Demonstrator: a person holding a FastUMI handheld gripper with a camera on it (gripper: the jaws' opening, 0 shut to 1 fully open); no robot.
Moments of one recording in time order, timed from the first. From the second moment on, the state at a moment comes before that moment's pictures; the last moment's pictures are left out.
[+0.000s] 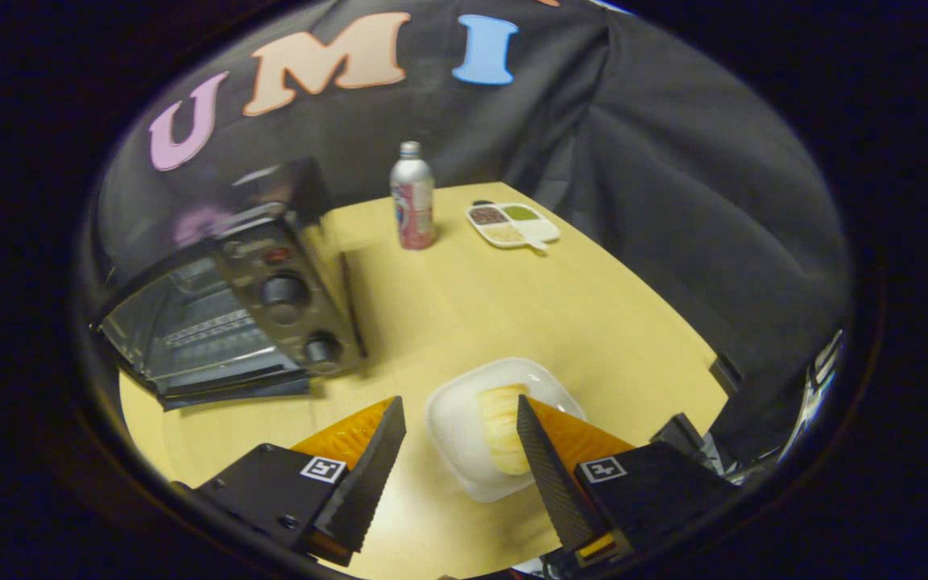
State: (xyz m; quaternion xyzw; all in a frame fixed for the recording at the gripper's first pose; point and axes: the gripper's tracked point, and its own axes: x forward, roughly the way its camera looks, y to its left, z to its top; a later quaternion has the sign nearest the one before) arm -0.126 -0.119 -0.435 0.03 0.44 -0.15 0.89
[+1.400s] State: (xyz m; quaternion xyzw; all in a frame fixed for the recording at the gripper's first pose) arm -0.104 -0.087 -0.411 0.03 0.38 -0.13 0.92
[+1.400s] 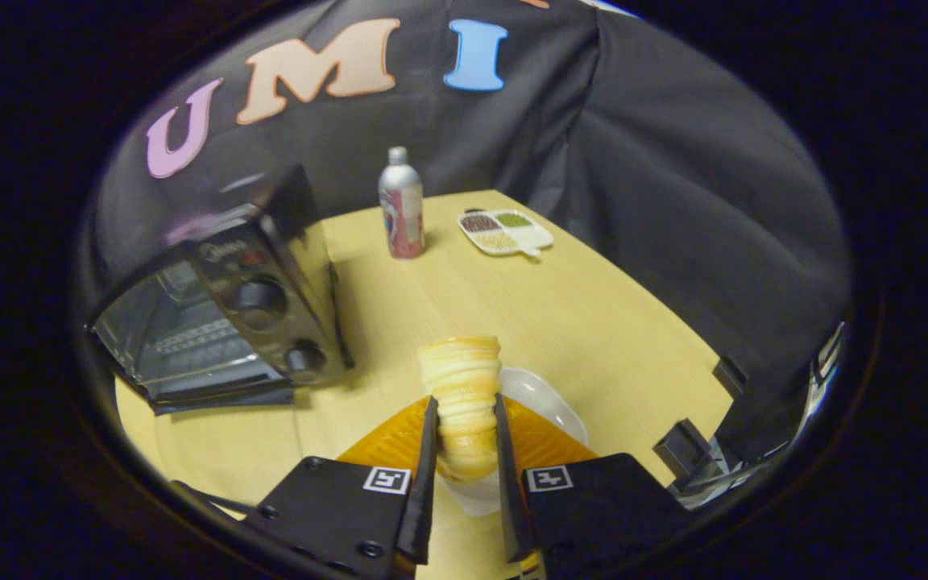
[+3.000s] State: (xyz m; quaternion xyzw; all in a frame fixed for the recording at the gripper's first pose) arm -0.022 0.207 -0.404 0.12 0.34 0.03 0.93
